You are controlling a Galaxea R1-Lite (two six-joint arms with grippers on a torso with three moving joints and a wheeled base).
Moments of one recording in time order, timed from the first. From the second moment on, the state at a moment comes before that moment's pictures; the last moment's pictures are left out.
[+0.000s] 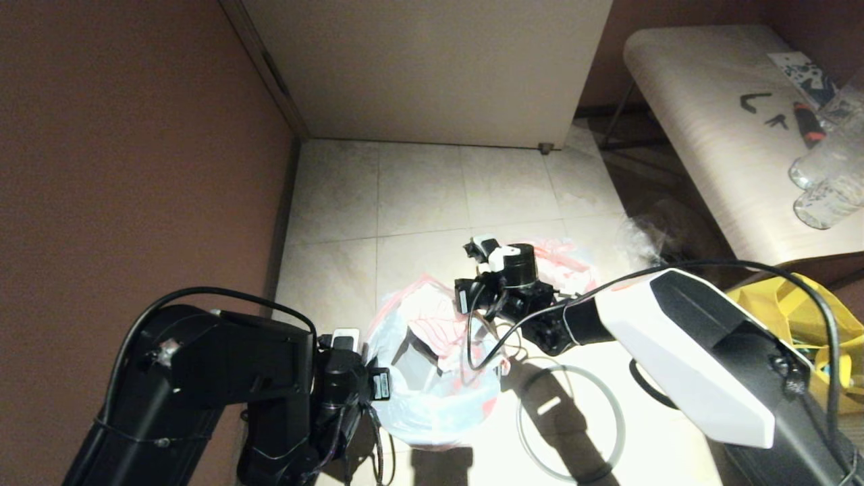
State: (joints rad) left arm -0.44 2.47 -0.56 -1.52 0.40 -0.16; right arm 0.56 2.58 -1.83 -0.52 0.03 0.07
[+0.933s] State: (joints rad) left arm -0.35 2.44 -0.64 -1.47 0.41 -0.16; right arm 0.47 1.75 -0.85 -0.50 -0.24 0.12
